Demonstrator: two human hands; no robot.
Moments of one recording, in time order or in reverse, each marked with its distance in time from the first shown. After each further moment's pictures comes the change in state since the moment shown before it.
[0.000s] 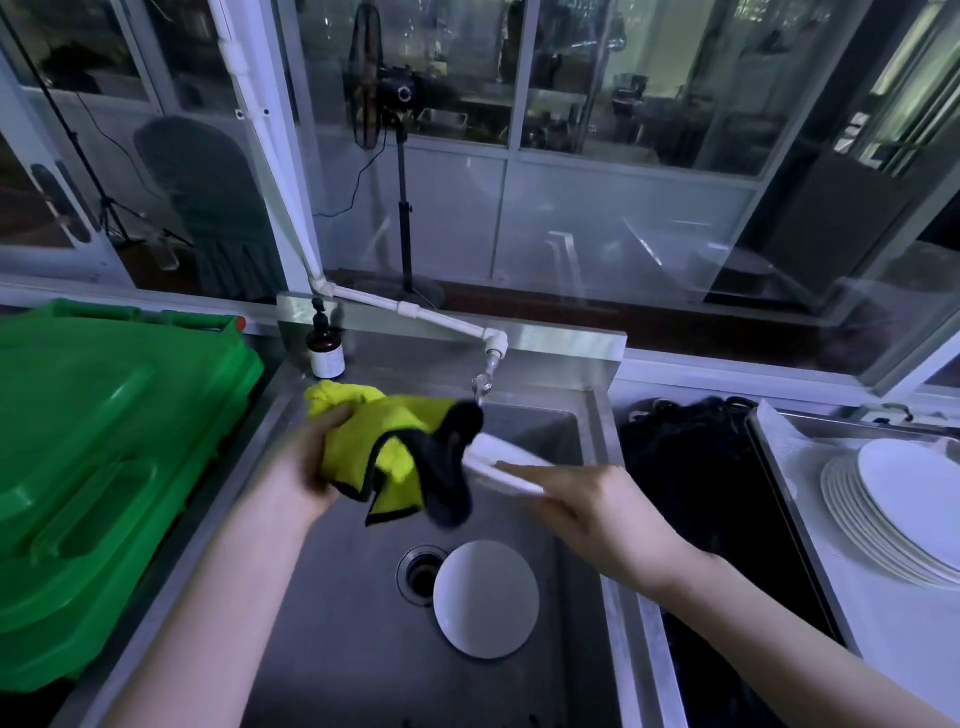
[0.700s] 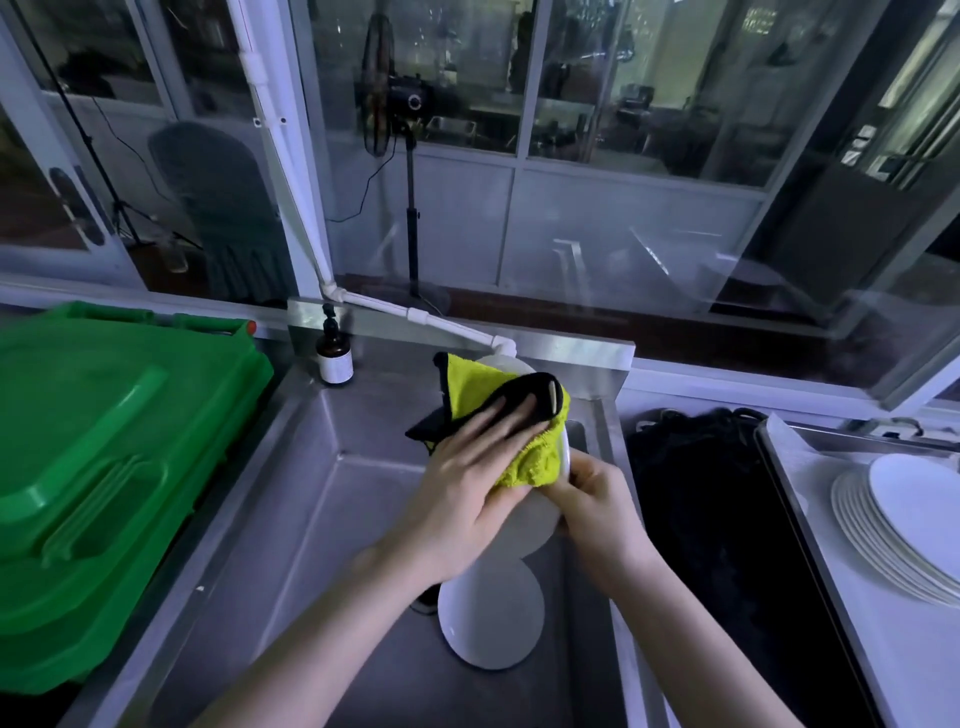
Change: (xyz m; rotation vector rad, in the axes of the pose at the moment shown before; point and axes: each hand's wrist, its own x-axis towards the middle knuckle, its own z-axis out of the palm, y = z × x) left_hand -0.038 -0.057 0.063 1.211 -0.494 1.117; right_hand 0.016 0.006 0.044 1.022 0.290 0.611
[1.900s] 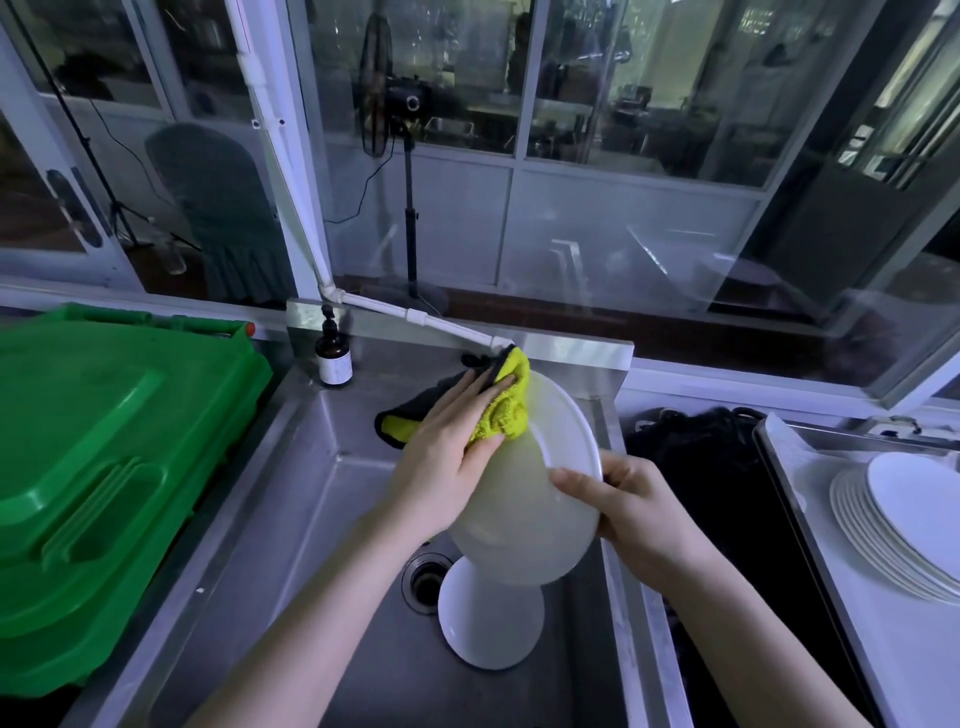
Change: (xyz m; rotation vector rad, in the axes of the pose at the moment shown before) left_hand 0.017 -0.021 -0.005 -0.032 0.147 -0.160; right_hand -0.008 -0.023 -0.032 -0.031 -0.127 0.060
